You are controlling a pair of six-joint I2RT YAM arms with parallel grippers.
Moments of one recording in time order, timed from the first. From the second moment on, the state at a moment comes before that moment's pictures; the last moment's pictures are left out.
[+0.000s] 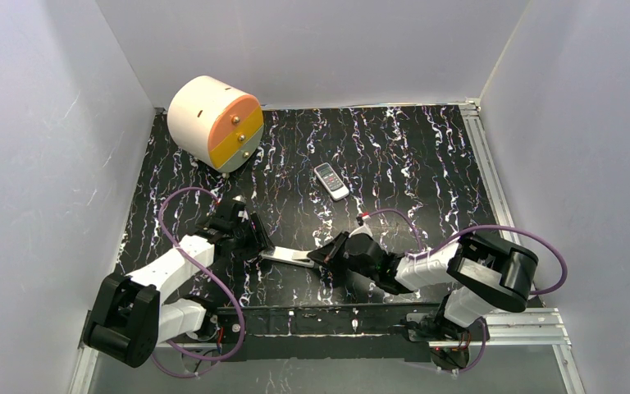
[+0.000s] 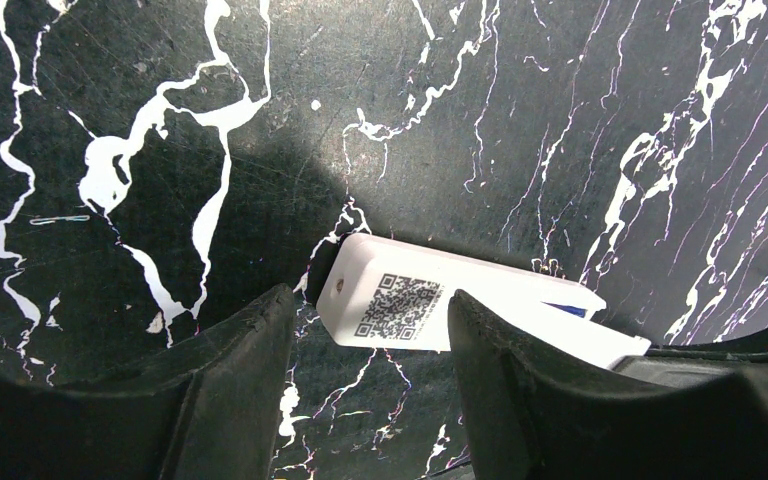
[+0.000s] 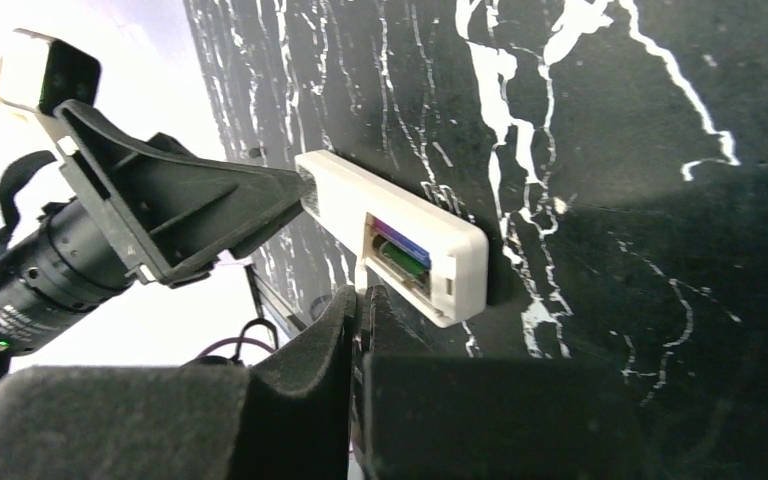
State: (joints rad) left arm -0.38 1.15 0.49 -0.36 0.15 -0.73; right arm 1.11 1.52 0.38 0.67 0.15 1.50
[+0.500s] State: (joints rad) left arm -0.38 1.15 0.49 -0.37 0.15 -0.73; right arm 1.12 1.50 0.40 0.53 0.14 1.47
